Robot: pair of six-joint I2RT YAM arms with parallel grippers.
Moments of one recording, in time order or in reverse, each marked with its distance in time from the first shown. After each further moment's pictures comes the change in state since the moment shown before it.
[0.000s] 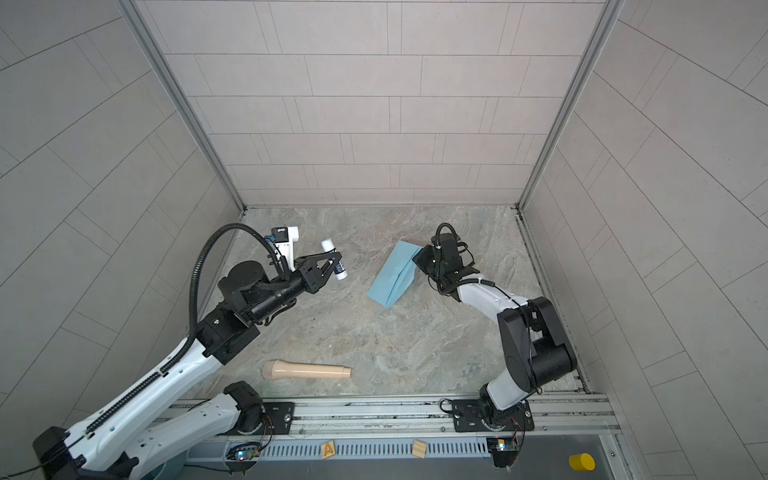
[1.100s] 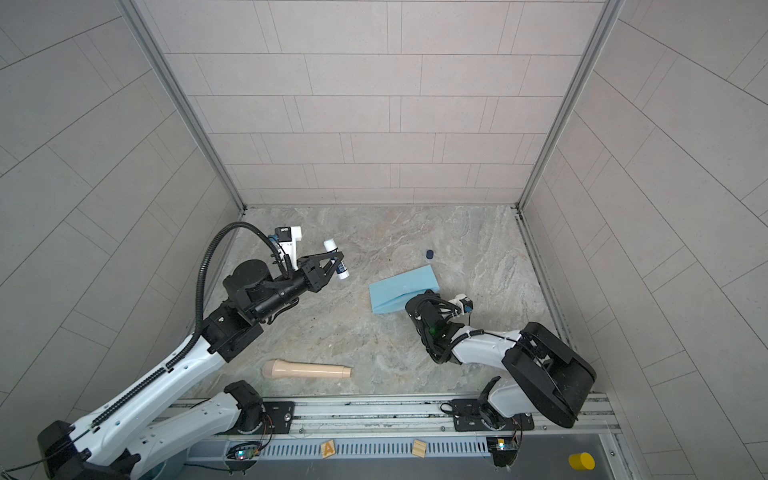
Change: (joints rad) left arm 0.000 0.023 -0.011 0.023 -0.001 -0.011; right arm 0.436 -0.152 -0.443 0.202 0.819 0.758
